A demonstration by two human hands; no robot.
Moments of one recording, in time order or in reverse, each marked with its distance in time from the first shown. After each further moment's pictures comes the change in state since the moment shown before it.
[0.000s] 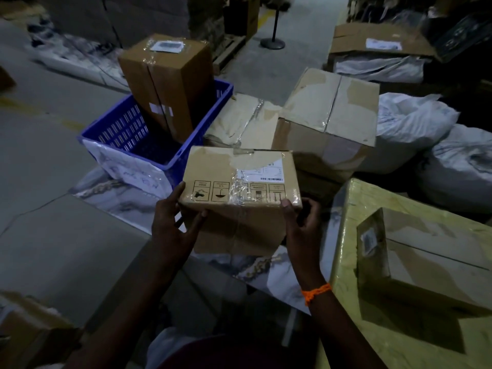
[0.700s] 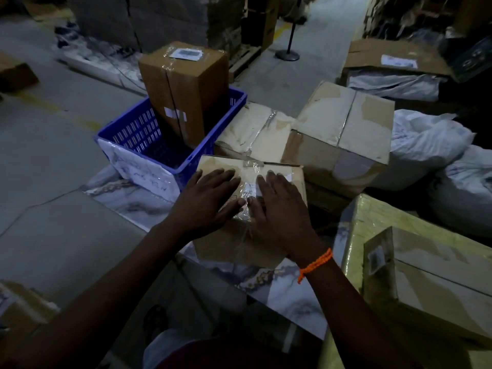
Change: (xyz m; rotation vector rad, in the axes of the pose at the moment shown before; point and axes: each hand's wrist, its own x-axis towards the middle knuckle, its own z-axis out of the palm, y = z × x) left_hand 0.078 0.035 0.011 0.703 -0.488 0.383; right_hand 0.049 -0.035 0.048 -1.043 -0.487 -0.616
